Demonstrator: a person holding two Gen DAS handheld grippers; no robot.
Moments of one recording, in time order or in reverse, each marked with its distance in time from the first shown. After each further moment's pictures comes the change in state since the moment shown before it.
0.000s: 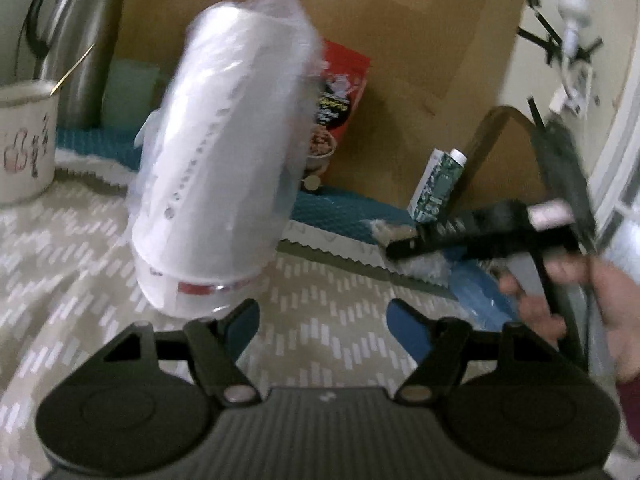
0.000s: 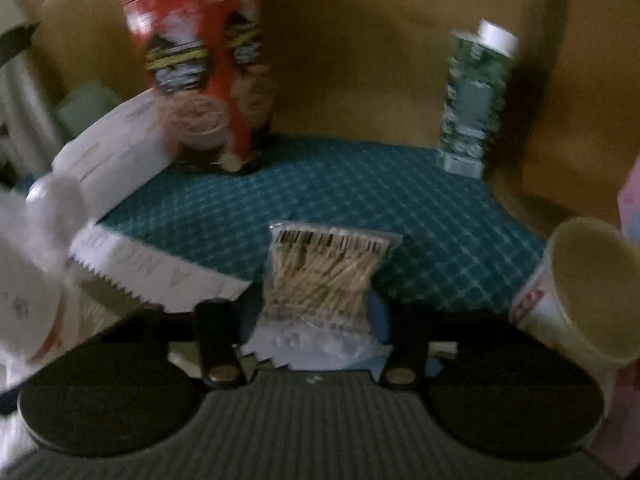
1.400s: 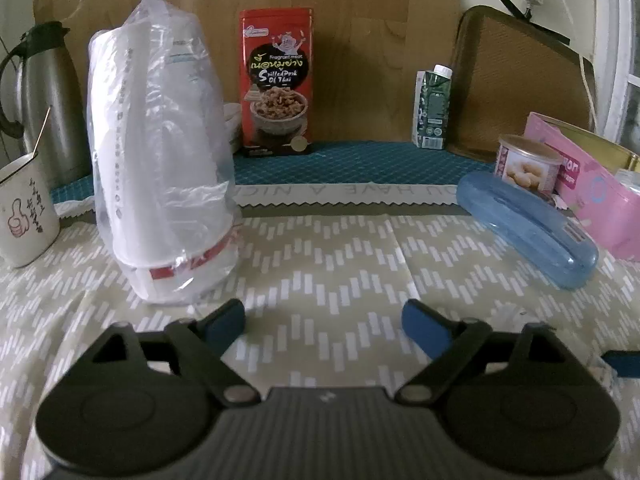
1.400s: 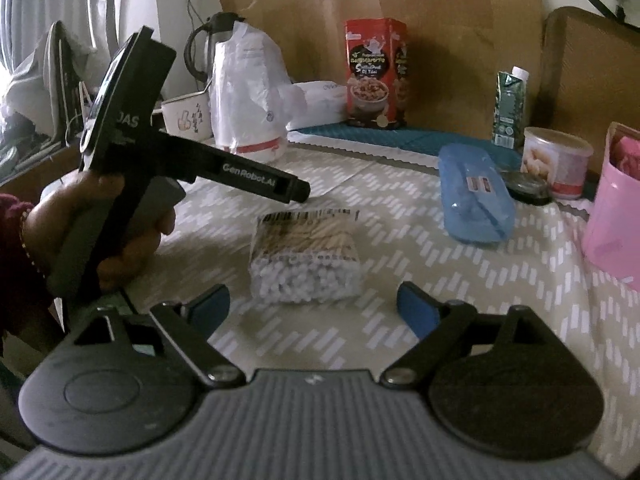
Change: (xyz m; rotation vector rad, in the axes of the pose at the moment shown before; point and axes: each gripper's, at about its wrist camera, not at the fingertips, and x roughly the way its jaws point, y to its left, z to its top) left arm 0.014 -0.051 -0.025 0.329 0.107 0.188; right arm -0.144 0.019 -0.225 -0.203 -0.262 0.235
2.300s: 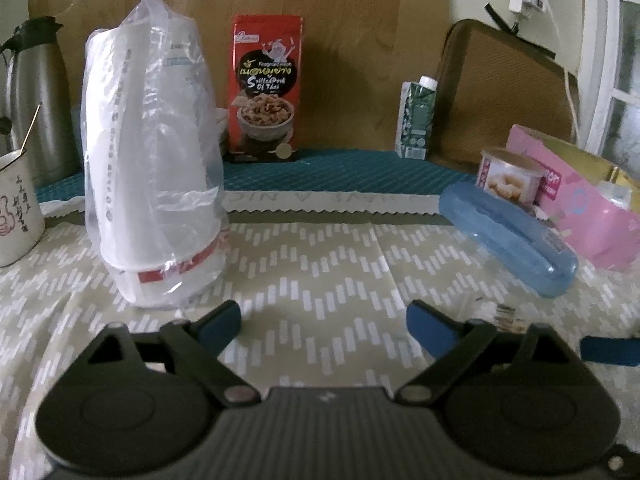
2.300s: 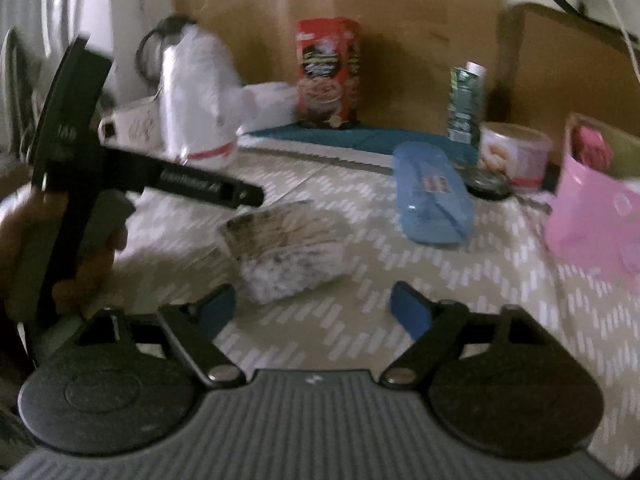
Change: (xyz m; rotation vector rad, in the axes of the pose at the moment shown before) left arm -0.005 0.005 0.000 -0.021 -0.033 -0.075; right arm 0.007 -0.002 0.006 0.017 0.007 -0.141
